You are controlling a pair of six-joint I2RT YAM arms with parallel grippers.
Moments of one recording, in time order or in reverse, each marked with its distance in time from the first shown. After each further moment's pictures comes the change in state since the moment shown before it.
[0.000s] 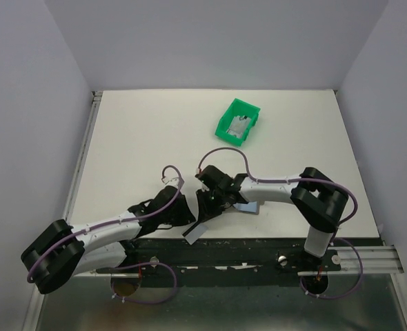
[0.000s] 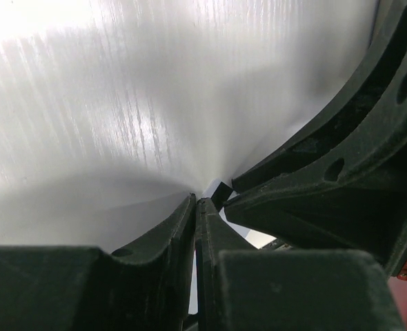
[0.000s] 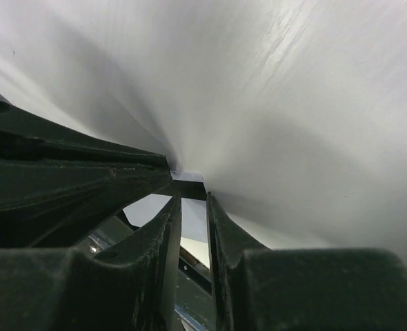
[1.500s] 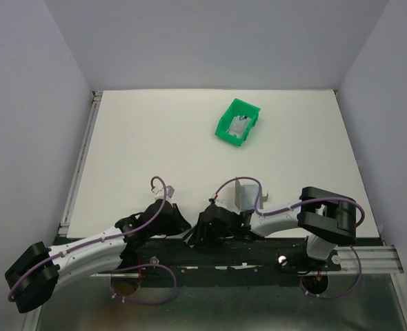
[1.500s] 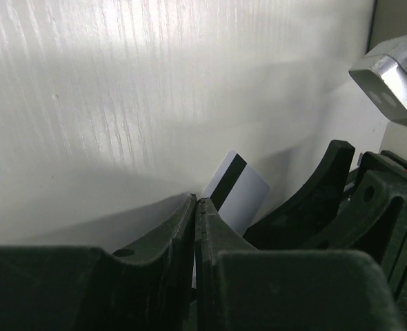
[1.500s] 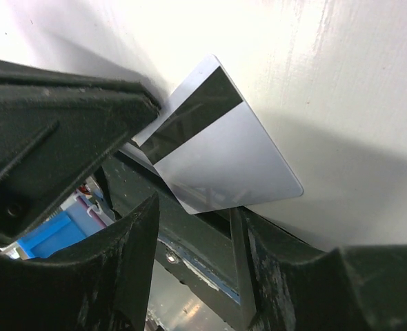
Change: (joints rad) left arm -0.070 -0.286 -0.150 -0.075 -0.079 -0.121; right arm 0.285 -0.118 -0.365 0.495 0.237 0.738
